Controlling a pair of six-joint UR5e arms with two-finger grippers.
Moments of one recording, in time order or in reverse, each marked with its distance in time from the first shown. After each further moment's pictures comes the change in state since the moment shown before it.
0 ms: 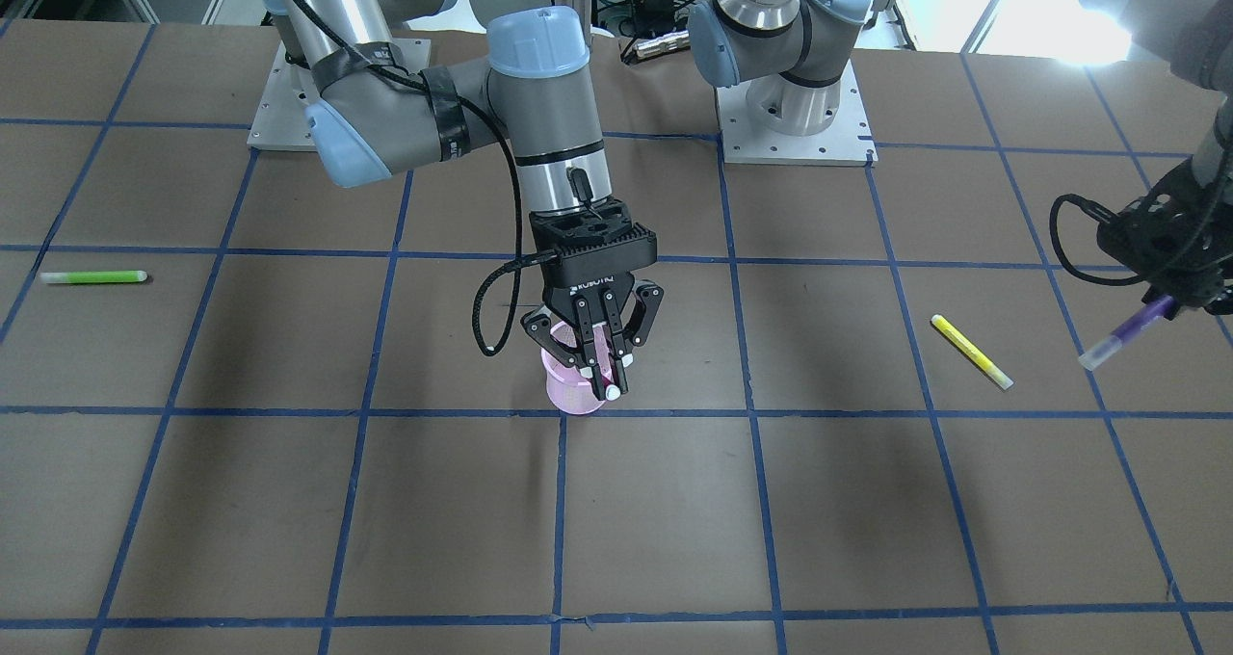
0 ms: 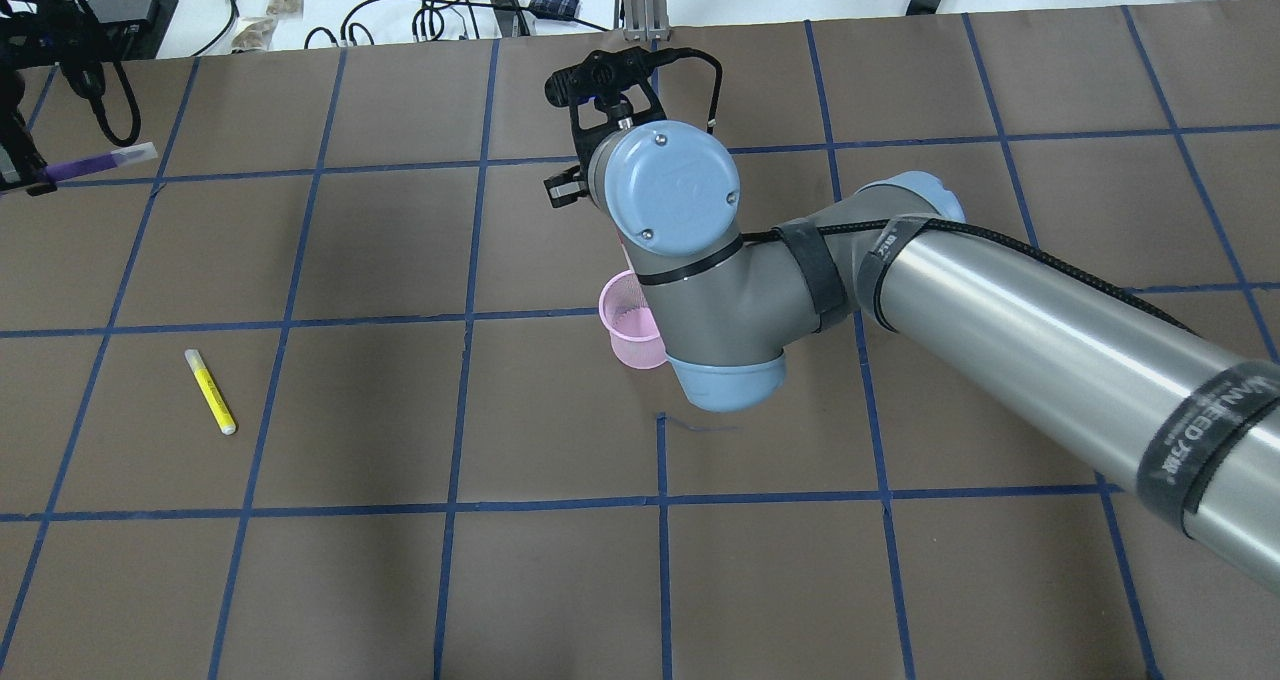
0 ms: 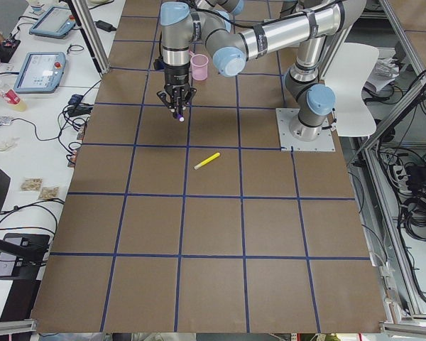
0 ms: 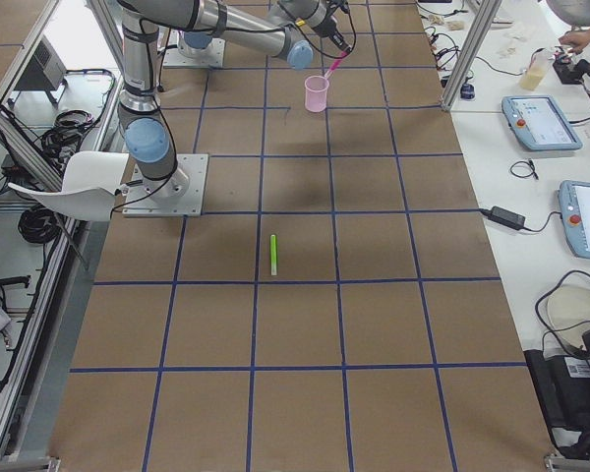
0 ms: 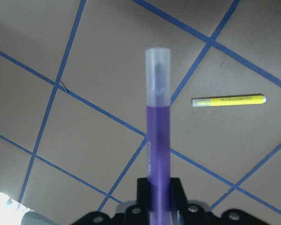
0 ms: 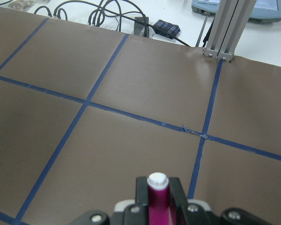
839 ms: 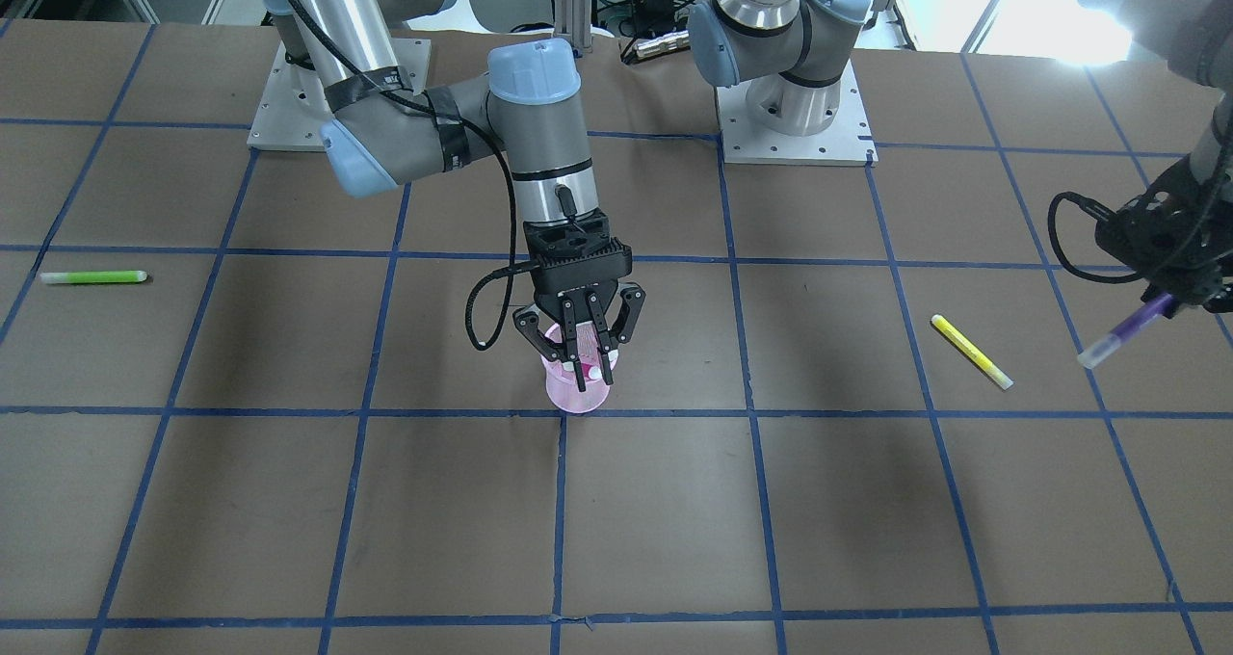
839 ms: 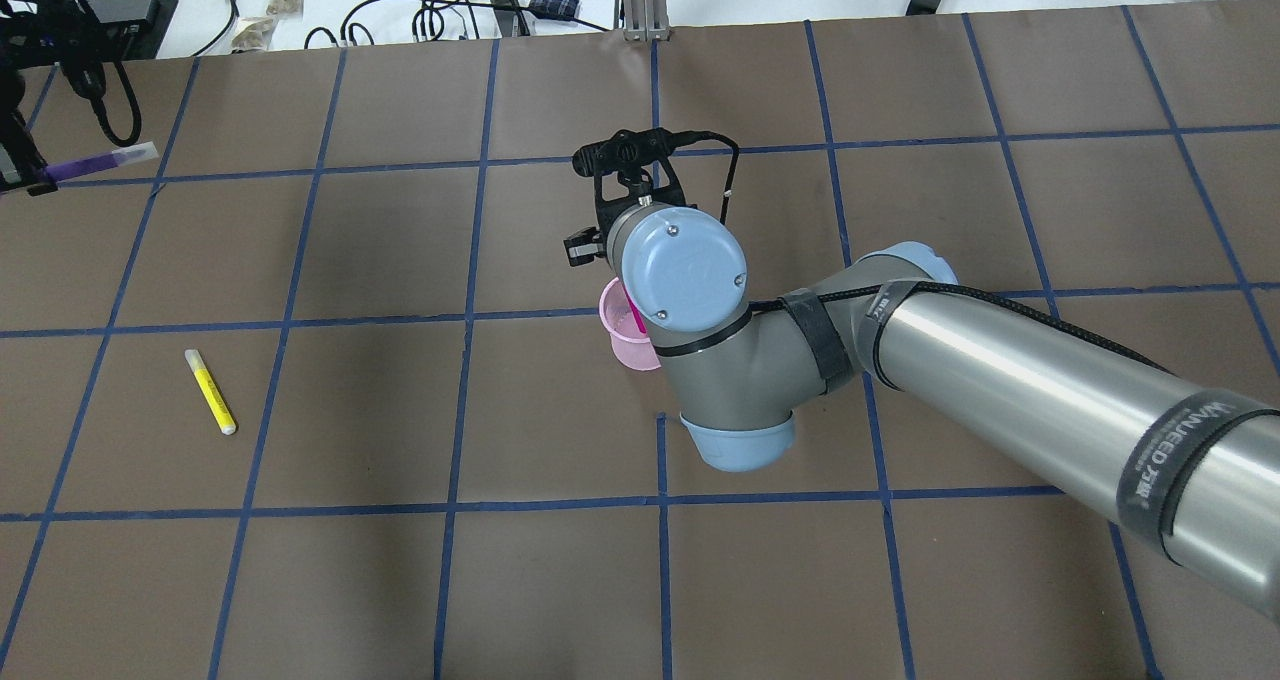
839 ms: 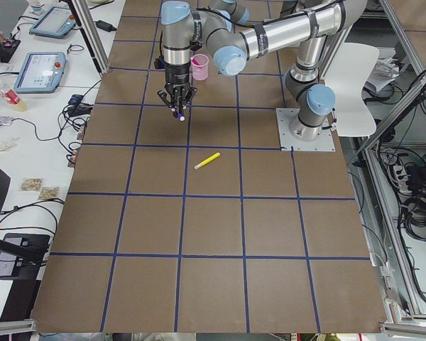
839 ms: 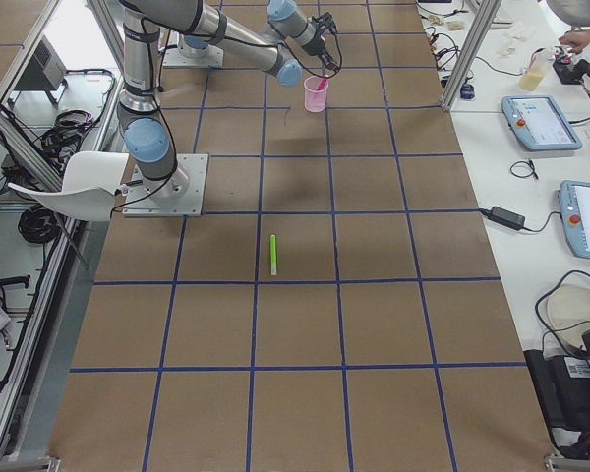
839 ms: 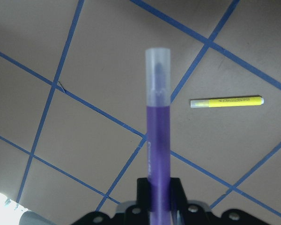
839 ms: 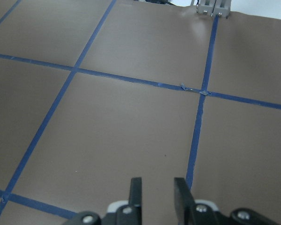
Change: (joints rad) left arm -0.005 0.007 -0.002 0.000 0.000 -0.003; right arm 0.000 0.012 0.122 -0.091 -0.005 0.120
